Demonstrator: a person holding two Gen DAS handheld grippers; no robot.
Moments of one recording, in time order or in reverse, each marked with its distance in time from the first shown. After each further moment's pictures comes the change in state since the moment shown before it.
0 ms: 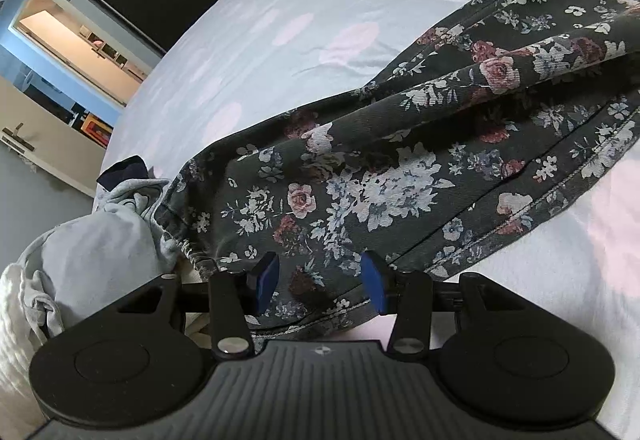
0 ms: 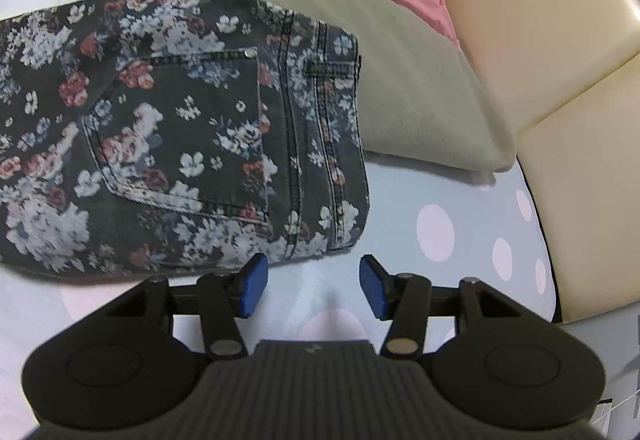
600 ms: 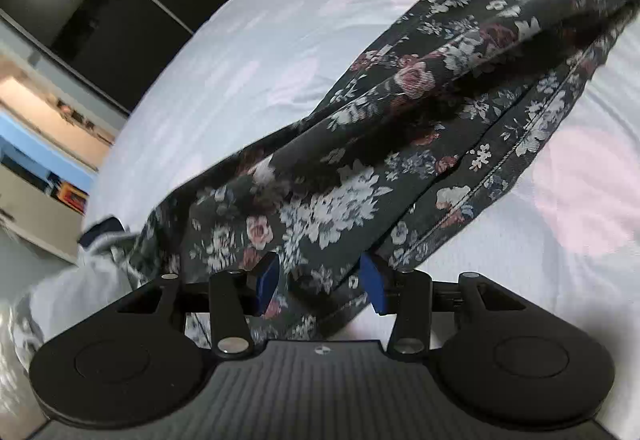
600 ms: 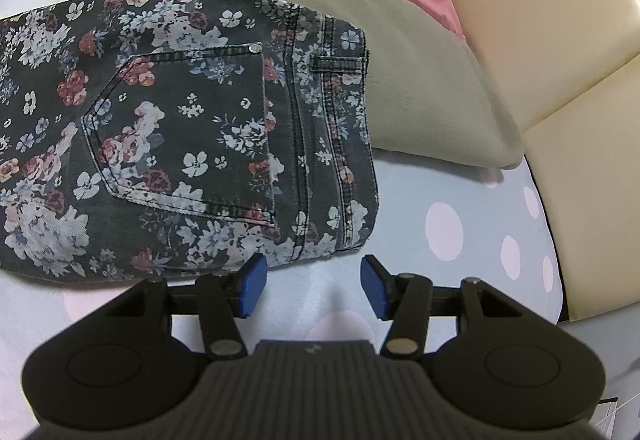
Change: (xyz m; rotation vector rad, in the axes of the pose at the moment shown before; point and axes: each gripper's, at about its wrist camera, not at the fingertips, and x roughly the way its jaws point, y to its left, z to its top) left arm -0.010 -0.026 -0.004 0.160 -0.128 -0.047; right arm 0.006 0.004 0.003 -0.004 0.007 0.023
